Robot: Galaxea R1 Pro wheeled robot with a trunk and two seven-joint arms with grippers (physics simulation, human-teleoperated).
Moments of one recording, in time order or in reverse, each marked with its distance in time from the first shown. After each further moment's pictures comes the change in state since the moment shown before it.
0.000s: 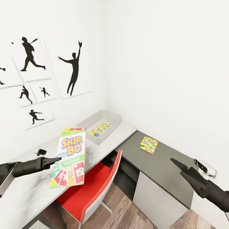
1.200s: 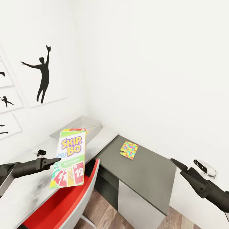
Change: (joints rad) left arm 0.007 0.000 0.004 0.000 0.000 0.000 0.000; right arm 0.000 0.003 -0.002 0.008 -0.001 0.000 -0.001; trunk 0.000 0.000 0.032
